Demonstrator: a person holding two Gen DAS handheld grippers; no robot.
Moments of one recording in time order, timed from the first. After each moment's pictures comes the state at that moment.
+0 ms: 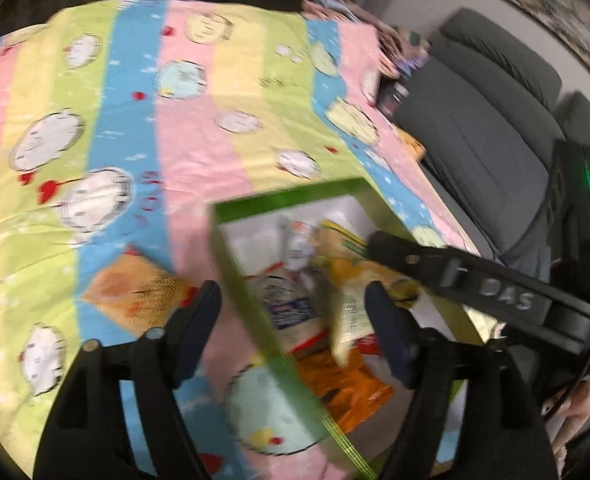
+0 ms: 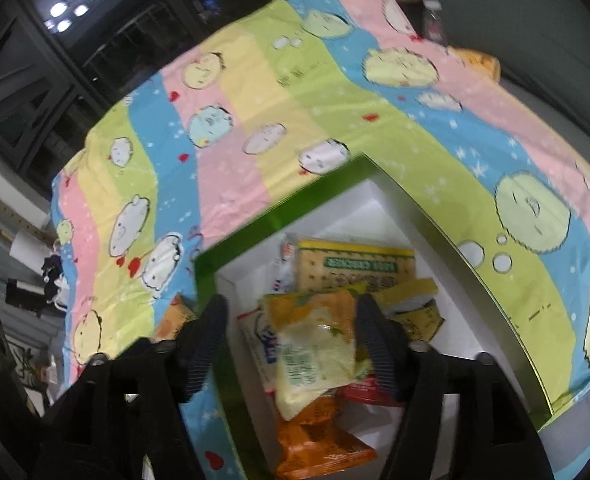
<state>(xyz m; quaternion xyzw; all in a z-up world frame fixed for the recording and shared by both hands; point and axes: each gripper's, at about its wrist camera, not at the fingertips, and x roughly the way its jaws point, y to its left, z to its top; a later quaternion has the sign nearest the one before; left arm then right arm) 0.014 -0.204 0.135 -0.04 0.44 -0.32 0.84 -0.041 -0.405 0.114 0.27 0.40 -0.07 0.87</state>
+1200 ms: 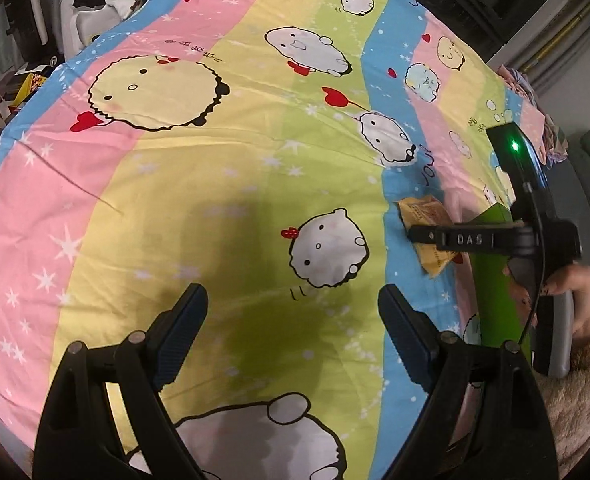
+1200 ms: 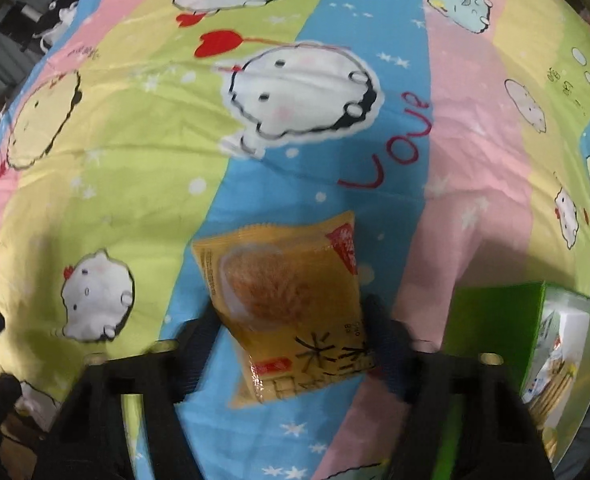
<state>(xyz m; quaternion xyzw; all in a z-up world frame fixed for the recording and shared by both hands) -0.001 0.038 0.063 -0.17 0.51 -0.09 0.84 0.115 -0.188 0.023 -0.08 0.62 0.08 0.78</state>
